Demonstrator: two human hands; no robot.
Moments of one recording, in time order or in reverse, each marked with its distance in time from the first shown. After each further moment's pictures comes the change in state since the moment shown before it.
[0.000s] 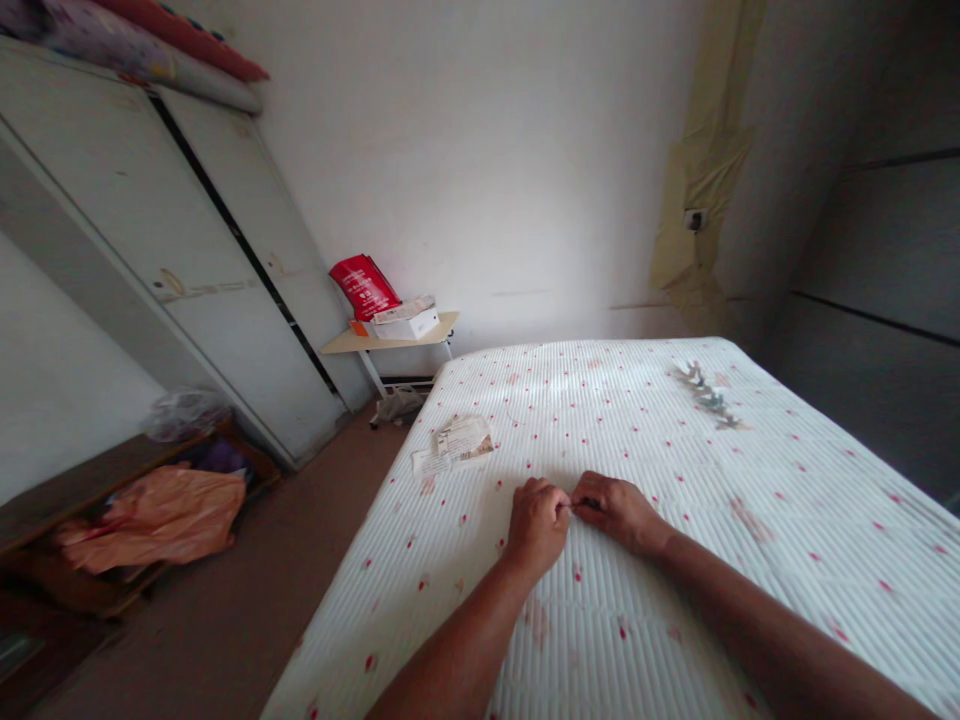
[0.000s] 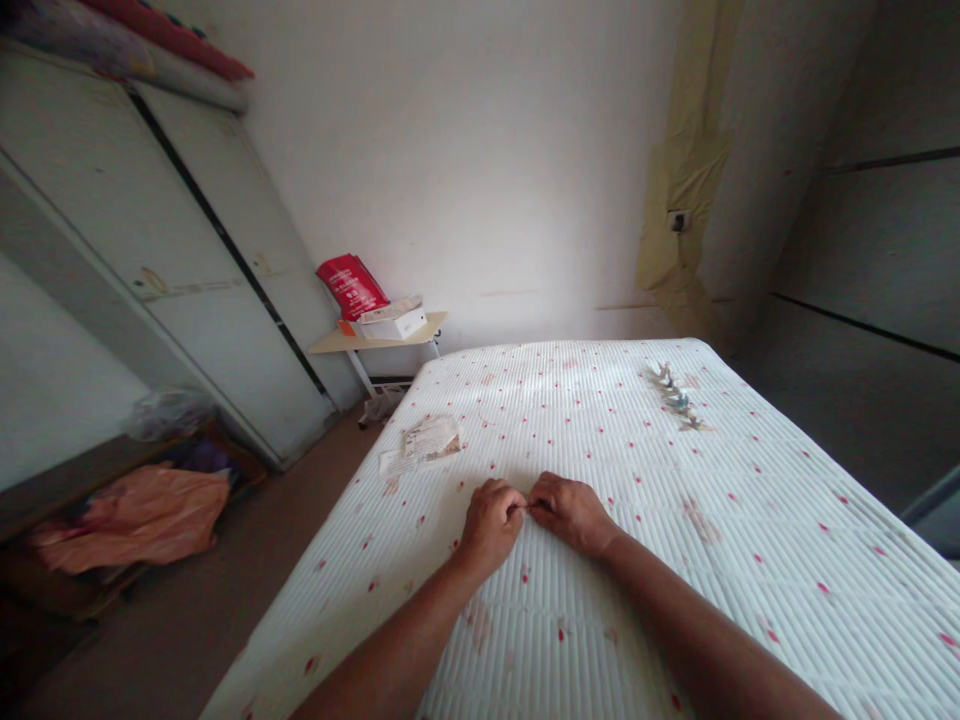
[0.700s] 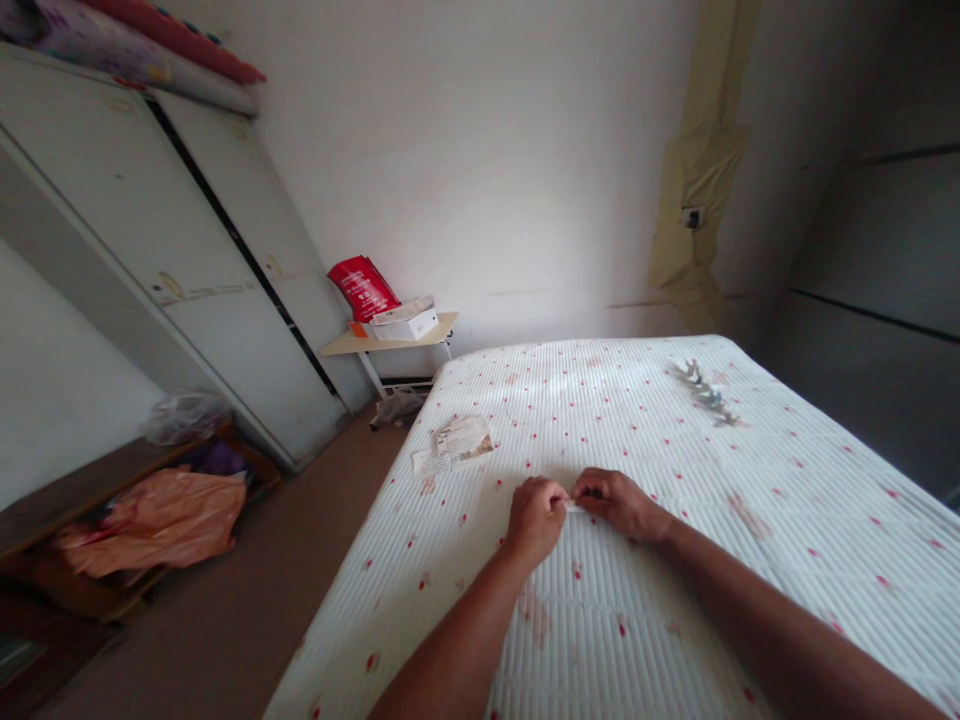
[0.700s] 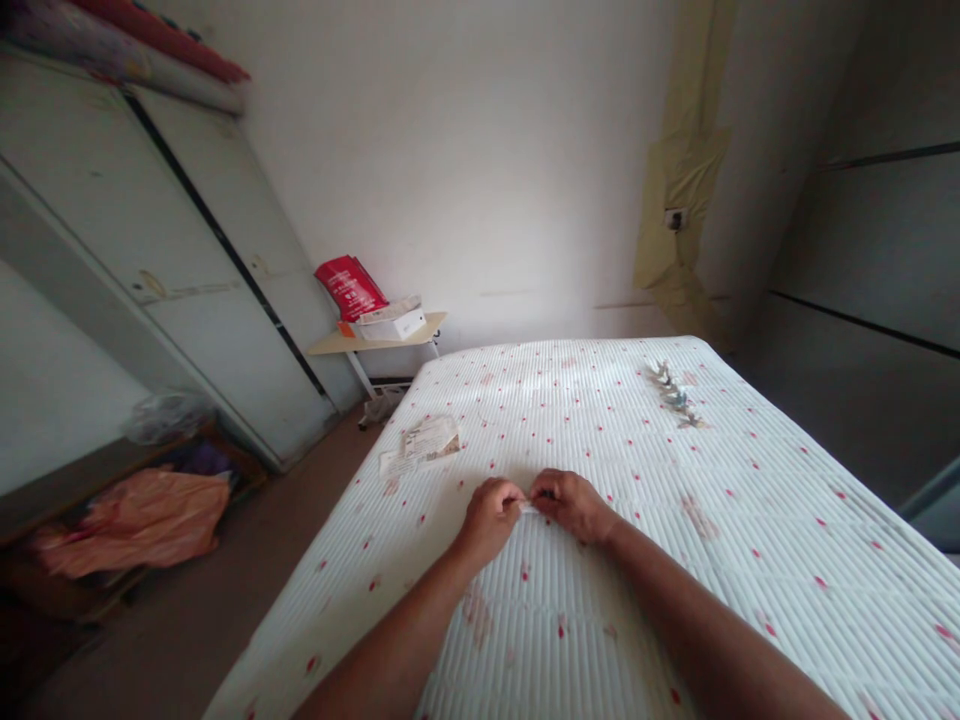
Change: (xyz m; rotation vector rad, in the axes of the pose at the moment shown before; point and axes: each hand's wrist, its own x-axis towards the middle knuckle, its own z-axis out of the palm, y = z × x) left_hand 0.008 -0.004 -0.001 -0.212 -0.054 -0.111; right_hand 0.006 0.015 0.001 0.301 -0.011 0.005
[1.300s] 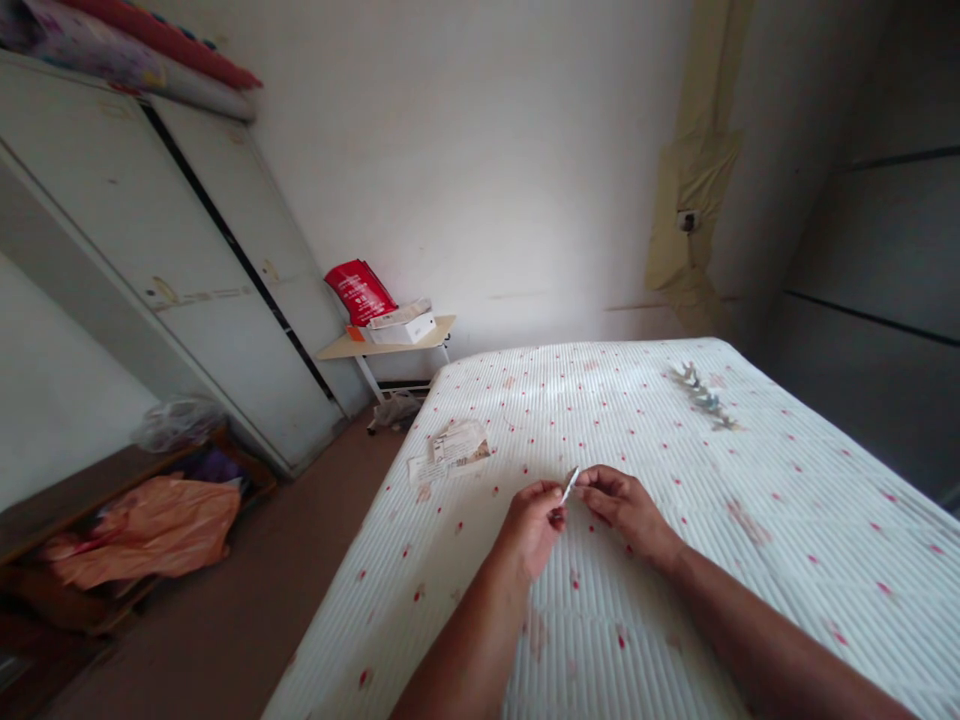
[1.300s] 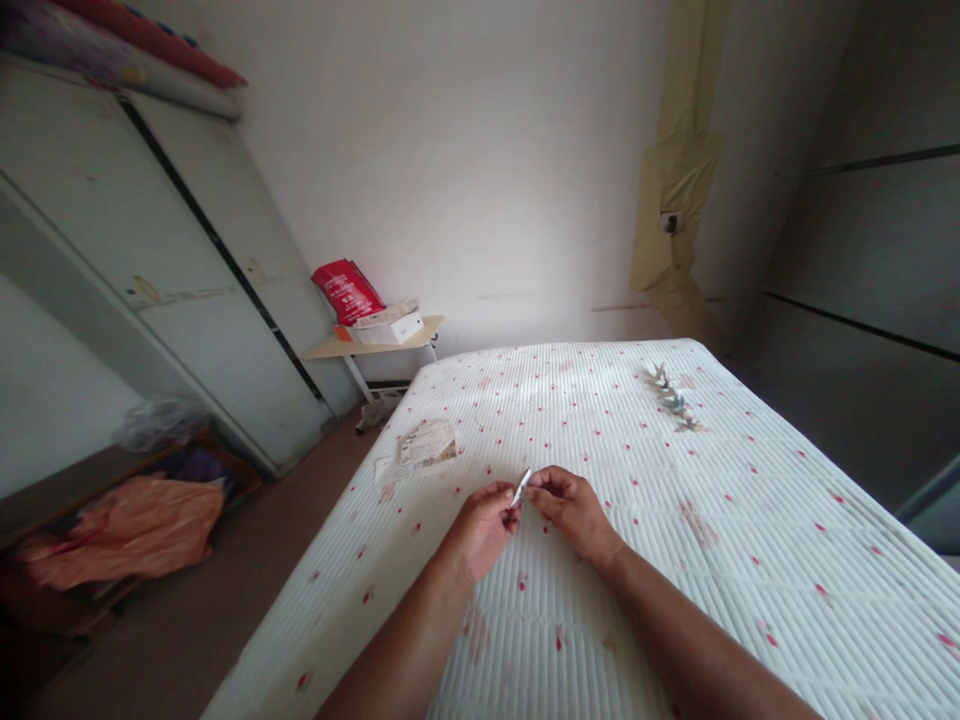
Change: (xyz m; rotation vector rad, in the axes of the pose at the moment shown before) left_hand 0.001 0.026 -0.008 -1.321 -0.043 -0.550; right_hand -0.008 -0.031 0.004 0.587 0.260 0.206
